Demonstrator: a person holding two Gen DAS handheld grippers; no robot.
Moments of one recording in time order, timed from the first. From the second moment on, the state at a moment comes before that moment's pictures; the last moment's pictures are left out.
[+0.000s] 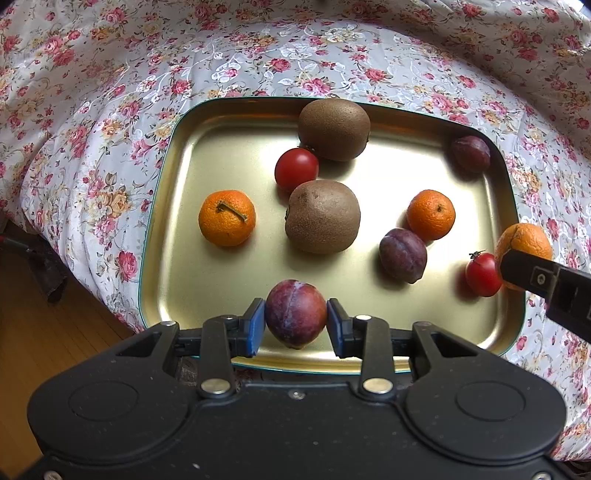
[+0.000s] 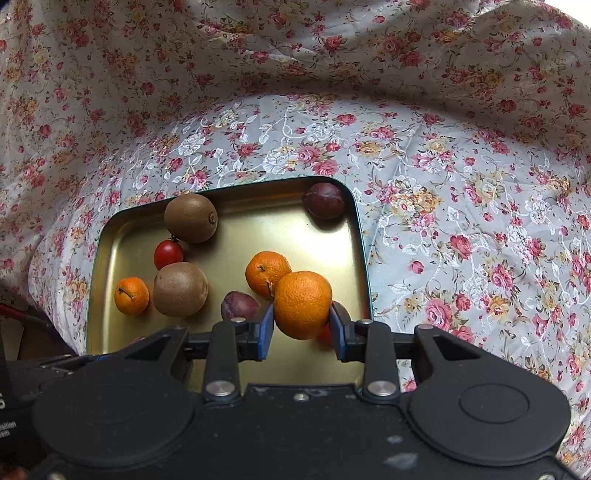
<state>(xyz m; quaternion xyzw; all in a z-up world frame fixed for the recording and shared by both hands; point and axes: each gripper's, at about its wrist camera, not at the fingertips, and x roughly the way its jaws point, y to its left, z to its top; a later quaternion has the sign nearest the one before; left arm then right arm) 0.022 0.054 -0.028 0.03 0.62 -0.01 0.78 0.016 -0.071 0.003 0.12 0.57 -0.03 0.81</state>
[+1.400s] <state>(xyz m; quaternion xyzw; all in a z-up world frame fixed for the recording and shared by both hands) 0.007 0.033 -0.030 0.10 0.60 0.00 0.80 0.007 -0.053 -0.022 0.09 0.62 -0.01 0.78</state>
